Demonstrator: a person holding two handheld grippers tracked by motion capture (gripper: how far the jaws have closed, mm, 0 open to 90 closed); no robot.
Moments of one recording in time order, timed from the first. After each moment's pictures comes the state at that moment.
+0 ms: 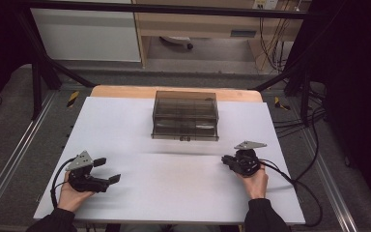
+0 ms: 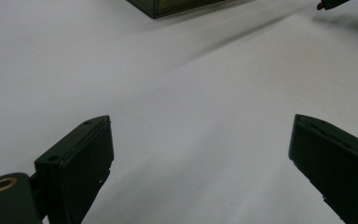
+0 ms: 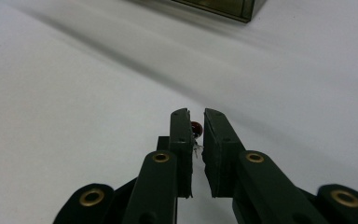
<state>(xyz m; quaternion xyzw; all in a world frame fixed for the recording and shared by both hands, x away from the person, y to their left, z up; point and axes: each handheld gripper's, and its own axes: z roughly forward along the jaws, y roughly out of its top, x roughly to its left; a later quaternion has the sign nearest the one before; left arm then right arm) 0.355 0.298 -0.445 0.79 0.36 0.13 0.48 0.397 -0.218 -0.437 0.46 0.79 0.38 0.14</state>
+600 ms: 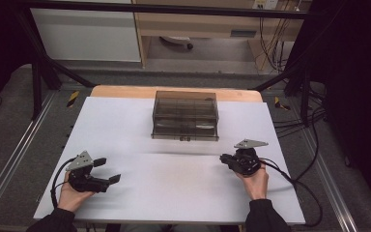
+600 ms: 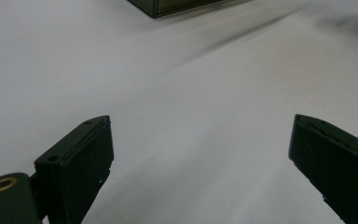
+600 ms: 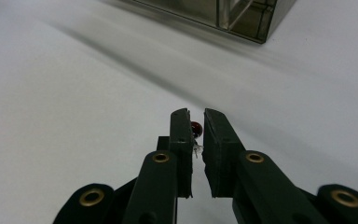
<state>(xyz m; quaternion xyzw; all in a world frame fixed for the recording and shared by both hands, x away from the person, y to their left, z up) 0.355 0.298 -0.445 0.79 0.36 0.13 0.48 0.391 -0.213 -0.420 0.44 0.79 0.40 0.14</state>
